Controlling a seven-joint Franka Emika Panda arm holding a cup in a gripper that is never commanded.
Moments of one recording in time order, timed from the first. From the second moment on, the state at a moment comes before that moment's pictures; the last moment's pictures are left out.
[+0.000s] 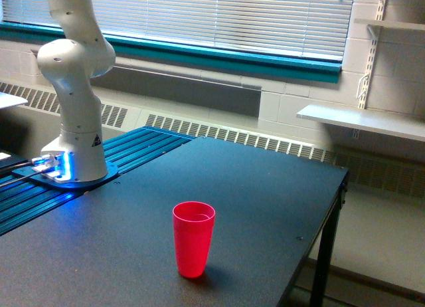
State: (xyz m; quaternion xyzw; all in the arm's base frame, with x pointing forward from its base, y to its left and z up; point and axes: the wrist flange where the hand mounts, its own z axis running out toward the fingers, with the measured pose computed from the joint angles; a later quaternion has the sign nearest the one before) arm 0.560 -0.077 0.694 -0.83 0.36 -0.41 0.13
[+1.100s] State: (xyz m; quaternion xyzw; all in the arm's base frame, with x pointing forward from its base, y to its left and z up) arm 0.536 -0.106 0.661 -0.84 0.40 -0.37 0.06
